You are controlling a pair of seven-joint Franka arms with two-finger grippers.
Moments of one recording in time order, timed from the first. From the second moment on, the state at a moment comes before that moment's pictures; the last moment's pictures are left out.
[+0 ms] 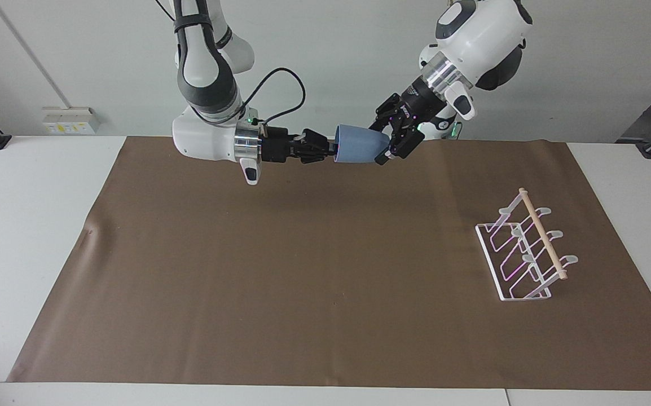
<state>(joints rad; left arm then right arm) -0.31 -0.11 -0.17 -1.87 -0.68 2.19 -1.77 0.22 0.03 0.06 -2.07 1.65 1.89 -0.17</state>
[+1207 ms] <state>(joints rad) -0.32 -0.12 -0.17 -1.87 -0.62 2.19 -1.79 0.22 0.03 0.06 -2.07 1.65 1.90 -0.17</state>
